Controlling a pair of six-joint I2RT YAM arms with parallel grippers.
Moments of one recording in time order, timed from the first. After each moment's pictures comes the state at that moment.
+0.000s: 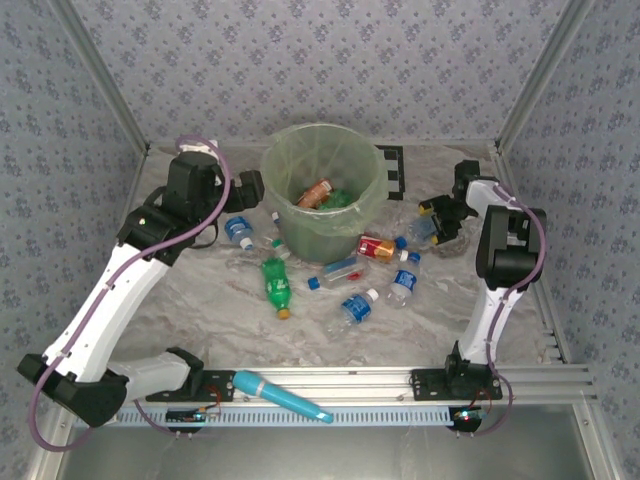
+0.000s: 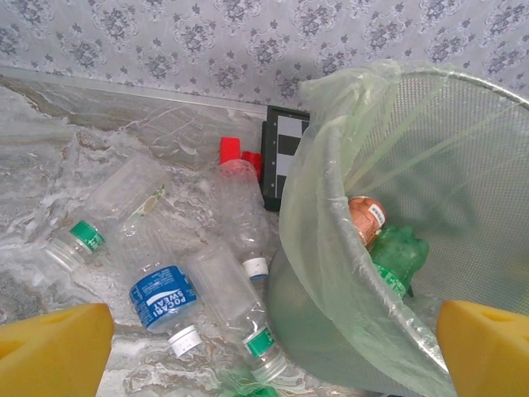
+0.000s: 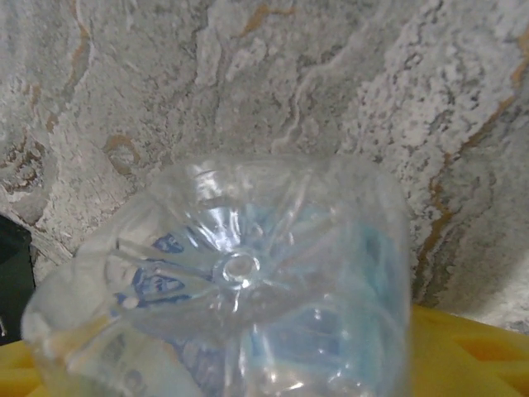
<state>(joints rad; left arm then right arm) -0.52 1.16 1.42 -0.80 -0.27 -0.48 -0.11 2.01 1.42 -0.75 -0.33 1.05</state>
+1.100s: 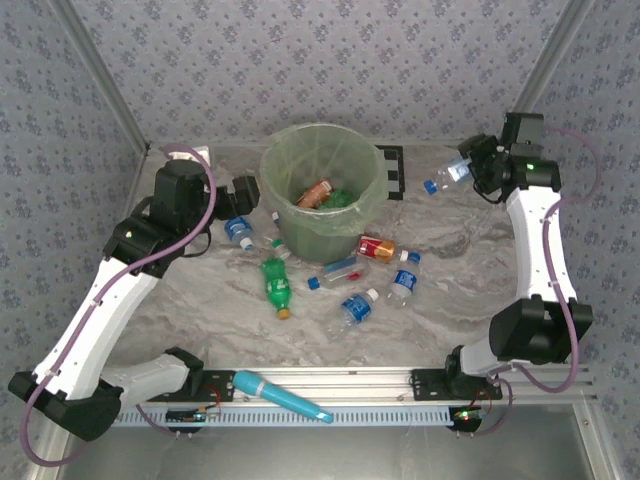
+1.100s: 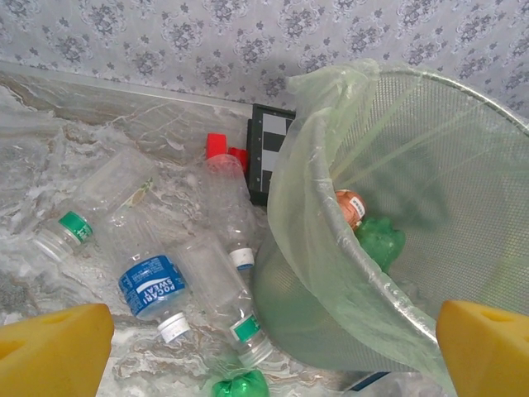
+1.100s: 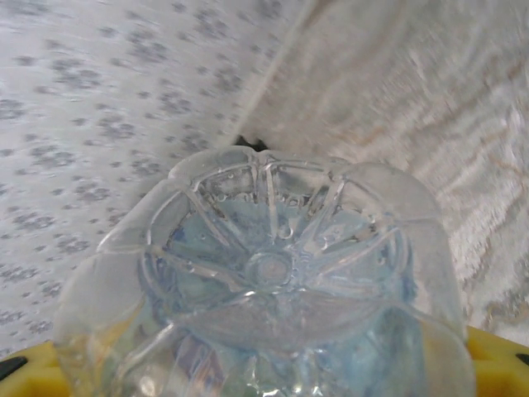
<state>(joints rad) -0.51 1.09 1.39 -0.82 -0.22 -0.49 -0.10 1.46 1.62 -0.83 -0.13 0.91</state>
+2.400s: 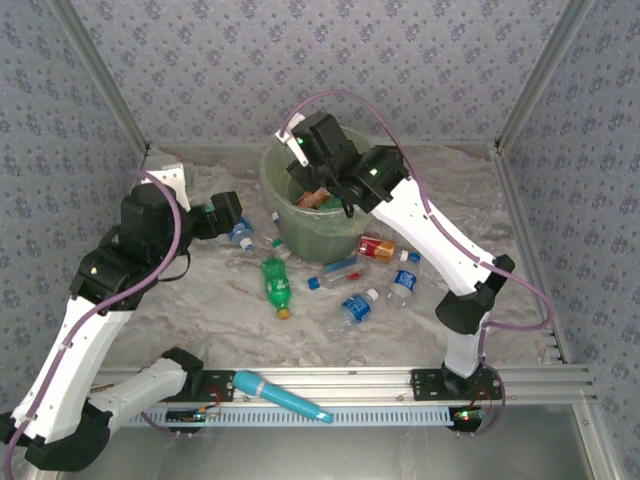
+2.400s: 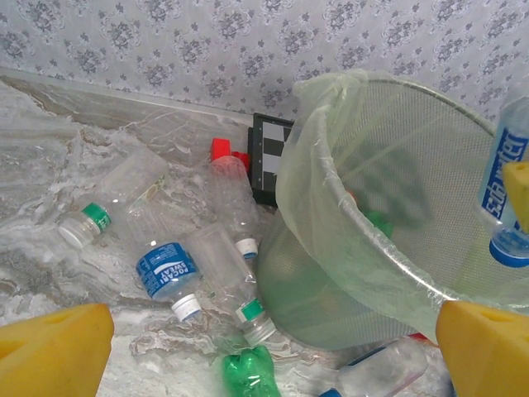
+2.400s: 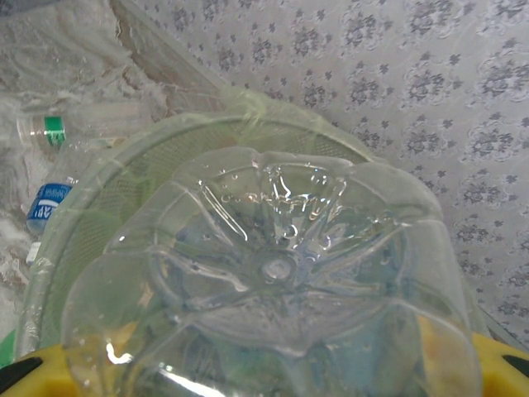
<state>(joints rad) -0.51 0.91 1.35 -0.89 -0.22 -0.49 0.87 1.85 2.24 -1.02 0.41 -0.17</state>
